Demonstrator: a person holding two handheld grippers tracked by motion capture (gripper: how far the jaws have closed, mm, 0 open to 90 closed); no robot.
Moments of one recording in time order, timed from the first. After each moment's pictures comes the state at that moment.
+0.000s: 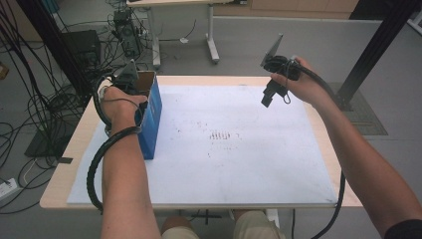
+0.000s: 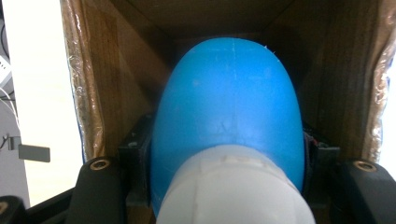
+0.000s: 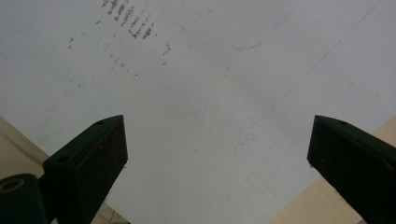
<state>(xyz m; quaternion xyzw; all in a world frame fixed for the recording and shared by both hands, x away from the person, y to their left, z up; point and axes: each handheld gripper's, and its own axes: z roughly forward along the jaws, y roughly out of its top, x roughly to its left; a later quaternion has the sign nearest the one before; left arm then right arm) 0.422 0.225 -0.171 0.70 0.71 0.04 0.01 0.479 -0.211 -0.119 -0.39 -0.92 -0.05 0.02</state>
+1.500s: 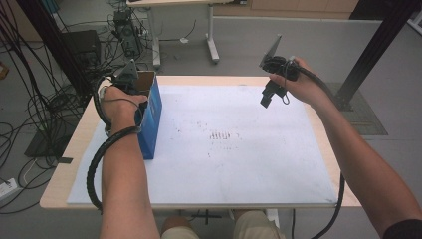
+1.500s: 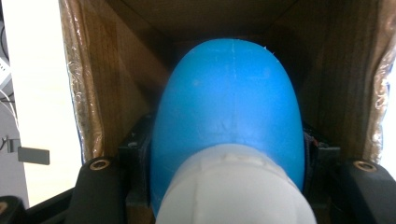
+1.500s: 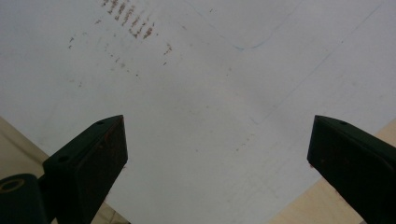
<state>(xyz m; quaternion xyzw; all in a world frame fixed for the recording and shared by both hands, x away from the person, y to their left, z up) 0.422 0.226 -0.172 0.70 0.71 0.04 0.01 0.481 -0.208 -0.121 -0.39 -0.92 -0.05 0.02</state>
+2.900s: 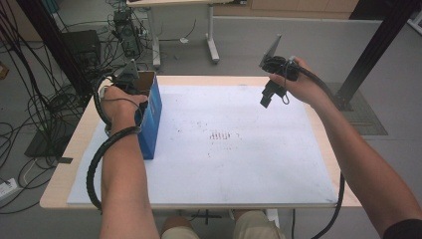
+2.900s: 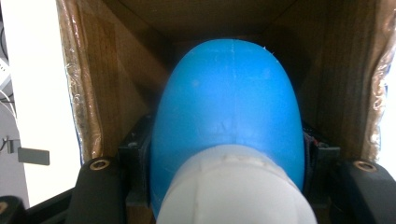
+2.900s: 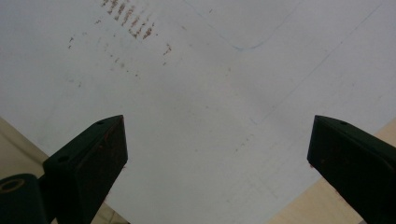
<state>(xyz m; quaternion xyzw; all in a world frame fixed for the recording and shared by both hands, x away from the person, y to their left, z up) 0.424 0.225 -0.172 0.70 0.71 0.04 0.01 0.481 -0.208 -0.120 -0.39 -0.92 -0.05 0.02</state>
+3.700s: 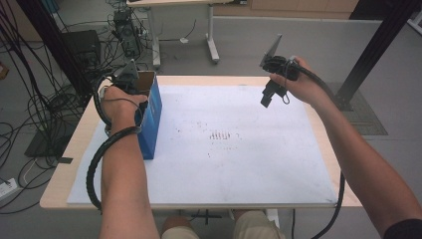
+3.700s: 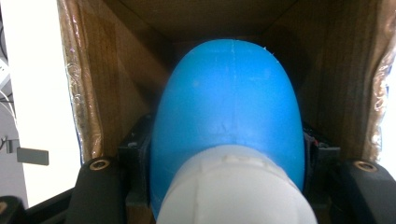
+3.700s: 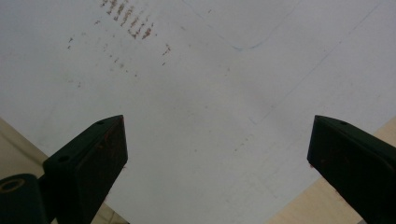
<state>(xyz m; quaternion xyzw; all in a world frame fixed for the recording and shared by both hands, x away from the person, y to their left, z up) 0.423 0.225 -0.172 0.70 0.71 0.04 0.01 0.480 -0.209 -0.120 -0.39 -0.92 -0.05 0.02</state>
